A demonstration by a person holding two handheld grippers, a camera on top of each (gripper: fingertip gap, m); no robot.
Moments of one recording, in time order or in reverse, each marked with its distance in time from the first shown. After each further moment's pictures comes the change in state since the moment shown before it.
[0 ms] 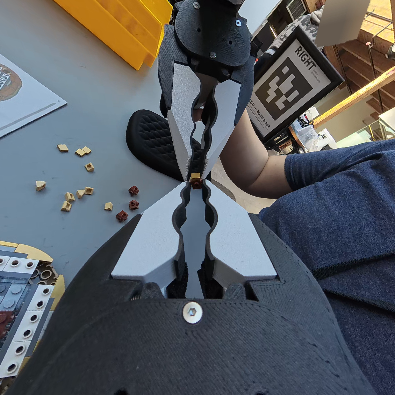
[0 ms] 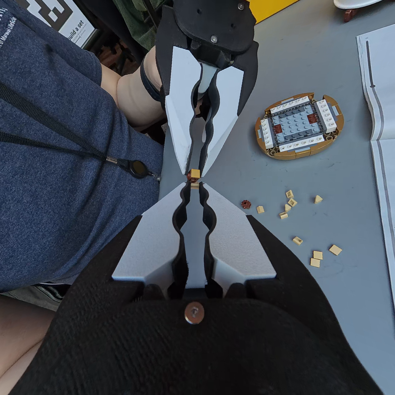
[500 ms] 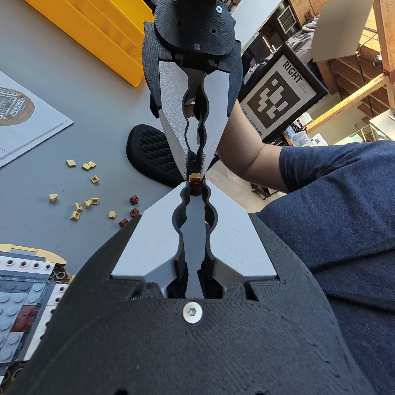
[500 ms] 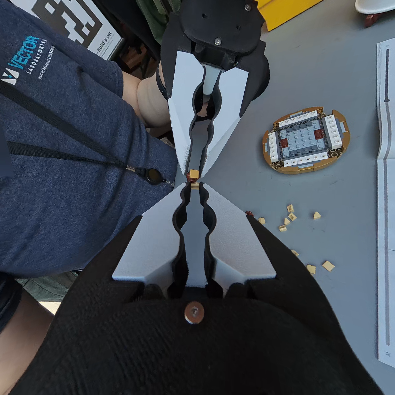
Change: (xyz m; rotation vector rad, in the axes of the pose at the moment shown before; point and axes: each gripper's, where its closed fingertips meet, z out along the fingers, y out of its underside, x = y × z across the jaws) left arm 0.008 -0.021 -0.016 0.029 0.017 0.008; right arm 0.000 -0.026 -0.010 -0.030 -0.114 0.037
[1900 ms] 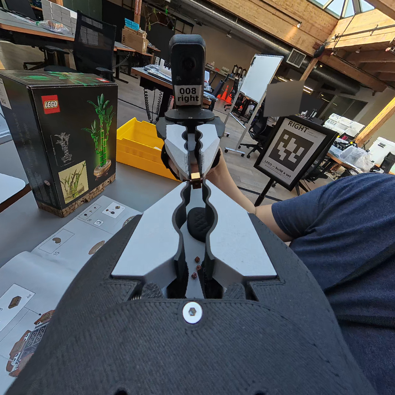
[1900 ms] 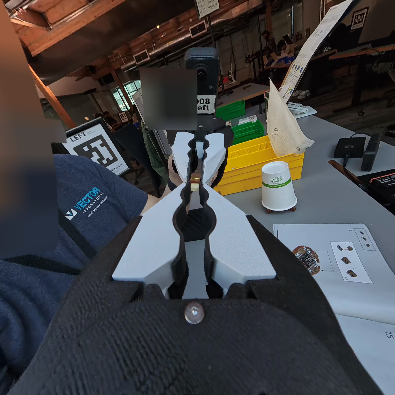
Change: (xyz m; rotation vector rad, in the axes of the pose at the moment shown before) left arm 0.019 -0.154 -0.110 0.259 -0.143 0.356; right arm 0.016 -0.187 -0.071 0.539 0.057 -0.197
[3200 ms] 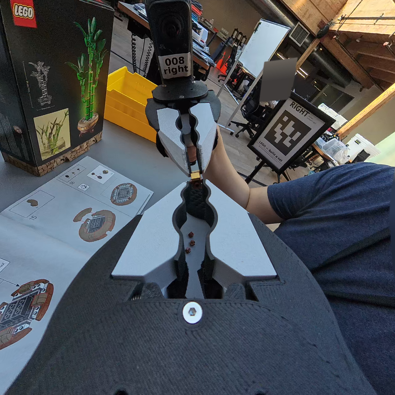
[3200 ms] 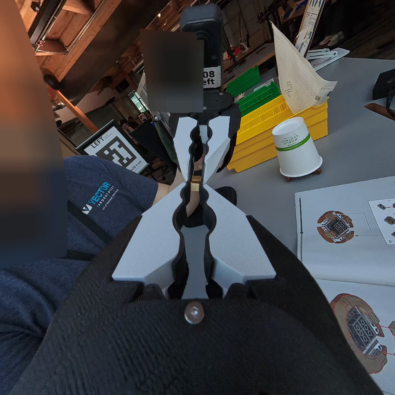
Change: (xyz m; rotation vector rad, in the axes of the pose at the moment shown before) left arm -0.026 0.041 0.007 -0.144 0.044 -0.150; right arm 0.027 0.041 -0.003 -0.062 -0.073 0.229
